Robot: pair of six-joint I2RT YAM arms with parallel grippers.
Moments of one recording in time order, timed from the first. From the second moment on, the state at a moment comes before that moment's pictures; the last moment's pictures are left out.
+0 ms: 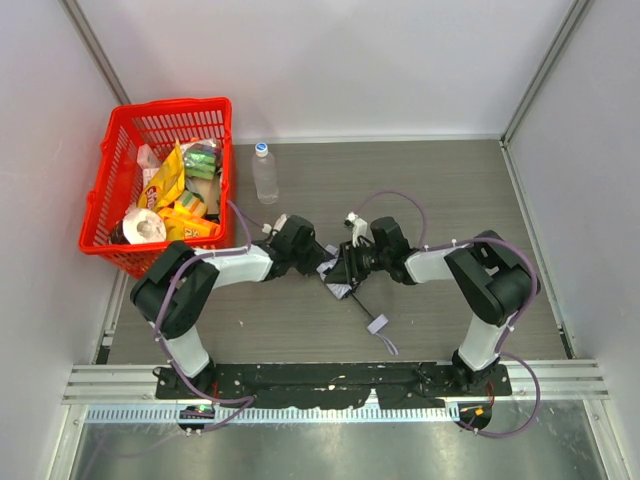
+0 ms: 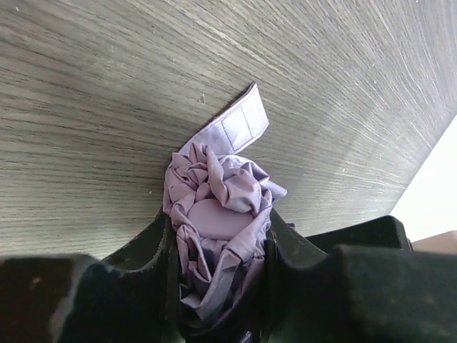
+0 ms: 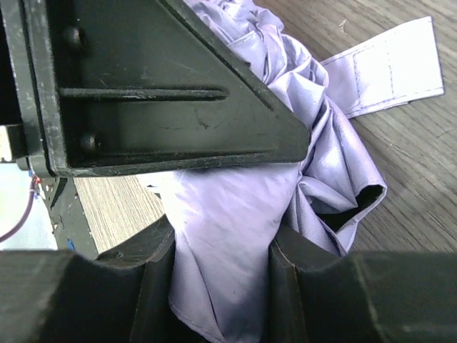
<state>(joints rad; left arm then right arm) -0.69 1.74 0.88 0.01 -0.02 -1.33 0.55 1.77 0.70 0.42 -0.68 0.38</state>
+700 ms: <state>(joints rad) -0.70 1.75 0.89 0.00 0.00 -1.36 0.94 1.48 0.70 0.10 0.25 0.19</state>
